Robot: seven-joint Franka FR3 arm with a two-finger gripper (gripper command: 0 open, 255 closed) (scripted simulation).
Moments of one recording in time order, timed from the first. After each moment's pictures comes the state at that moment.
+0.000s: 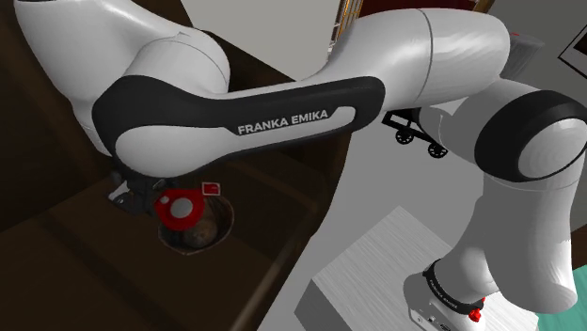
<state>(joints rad) 0.54 0.56 0.46 -1.26 -0.35 1.77 0.55</state>
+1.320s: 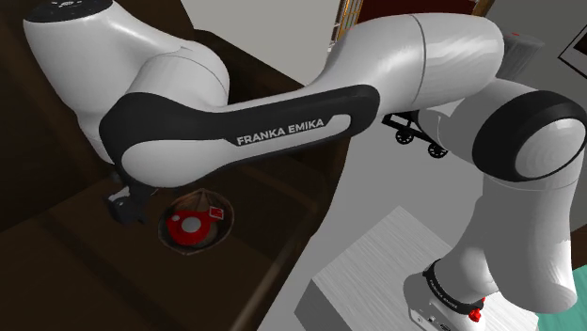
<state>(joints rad) 0.53 0.56 0.46 -1.29 -0.36 1.80 0.55</state>
